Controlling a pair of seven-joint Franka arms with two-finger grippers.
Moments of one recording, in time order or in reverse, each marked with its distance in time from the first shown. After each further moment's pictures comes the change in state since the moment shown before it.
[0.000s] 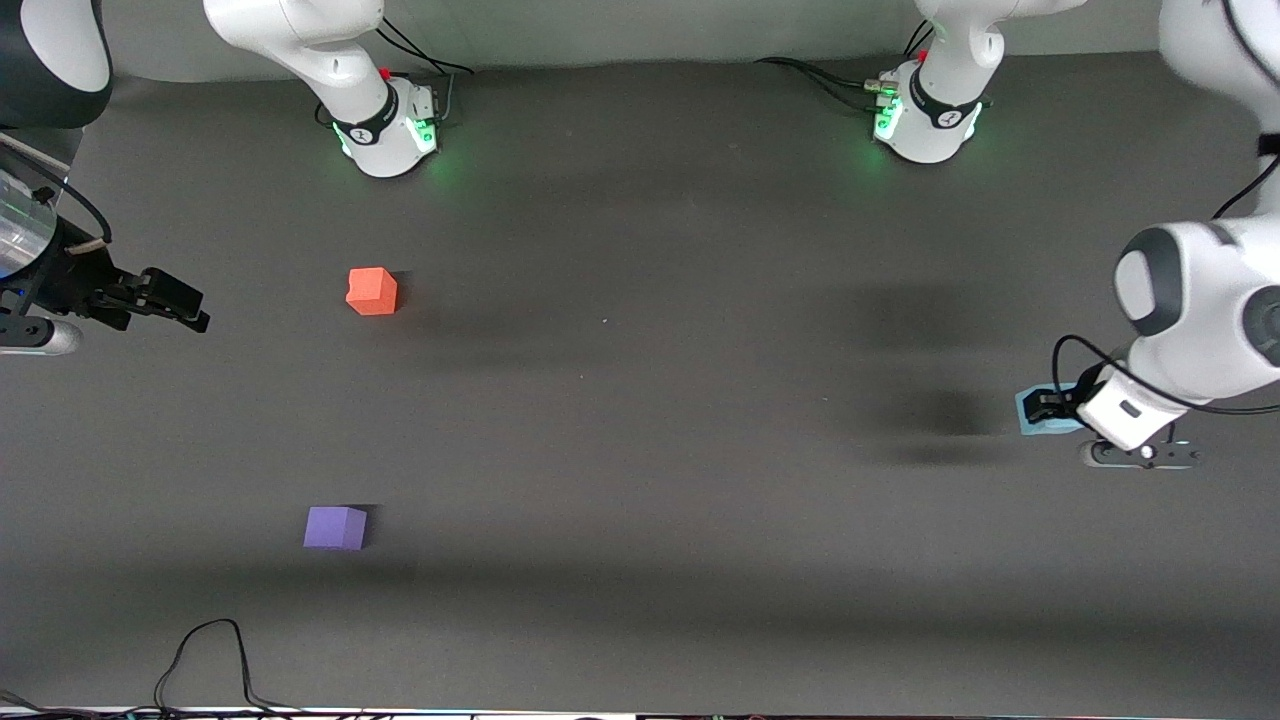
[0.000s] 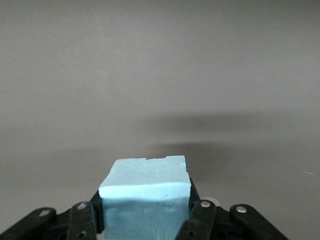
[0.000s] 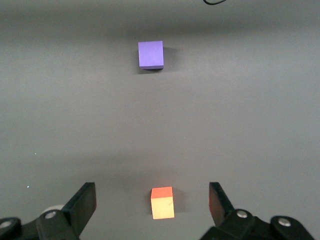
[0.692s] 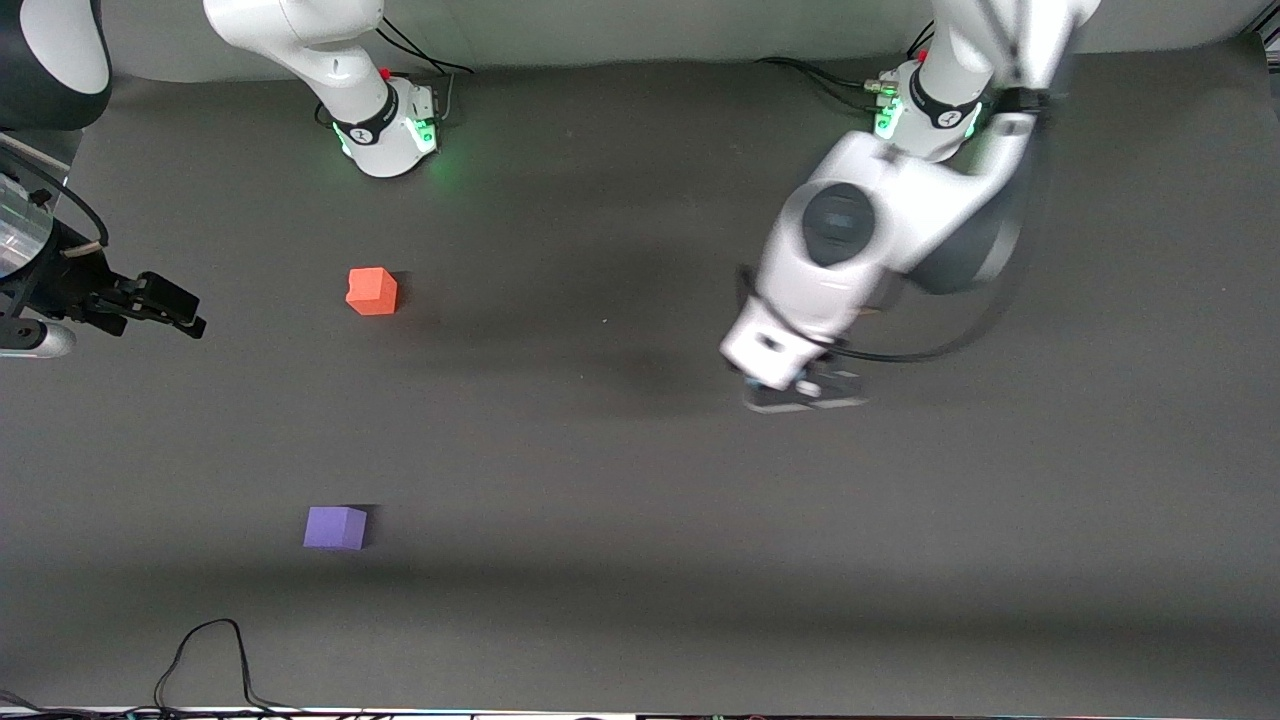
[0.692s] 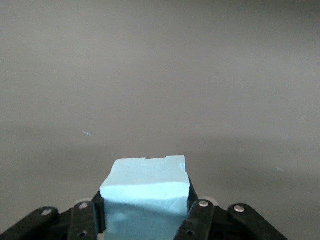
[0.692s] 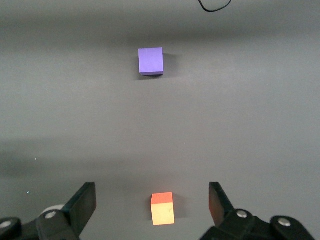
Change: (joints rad) left arm -0.667 0.167 -0.022 0.324 0.011 -0.132 -0.791; right arm 0.000 0.001 -0.001 -0.005 0.000 0.022 0.000
